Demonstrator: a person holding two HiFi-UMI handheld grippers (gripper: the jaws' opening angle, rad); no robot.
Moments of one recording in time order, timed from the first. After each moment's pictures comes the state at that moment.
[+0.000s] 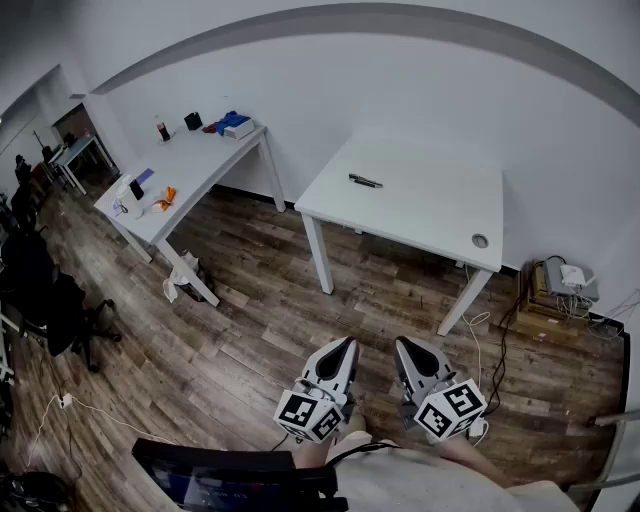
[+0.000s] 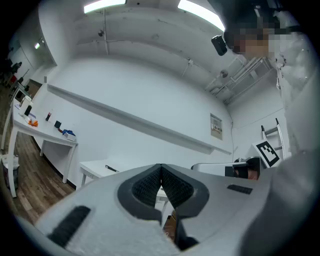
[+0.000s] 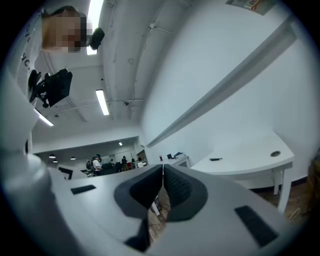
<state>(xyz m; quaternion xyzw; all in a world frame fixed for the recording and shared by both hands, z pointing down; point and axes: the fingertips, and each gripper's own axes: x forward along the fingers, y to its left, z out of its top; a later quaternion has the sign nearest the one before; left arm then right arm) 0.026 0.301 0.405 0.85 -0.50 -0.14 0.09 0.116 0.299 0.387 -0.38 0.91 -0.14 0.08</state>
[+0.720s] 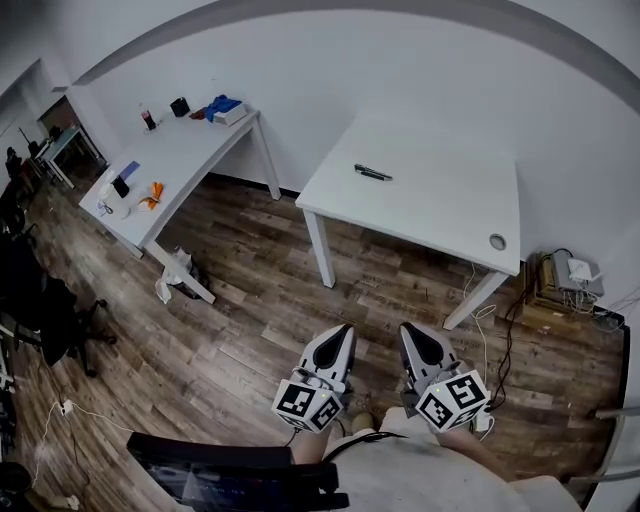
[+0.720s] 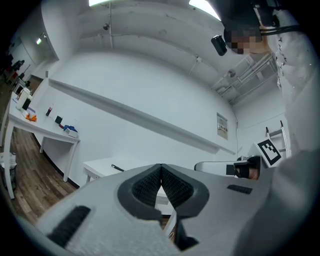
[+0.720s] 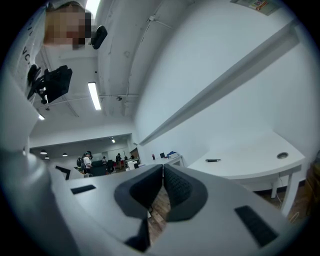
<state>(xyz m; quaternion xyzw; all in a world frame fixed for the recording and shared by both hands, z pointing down) -0.037 0.210 0.431 0.85 -0.50 -0.13 0.10 0.064 0.207 0.404 -0.41 0.90 -0.14 0.06</state>
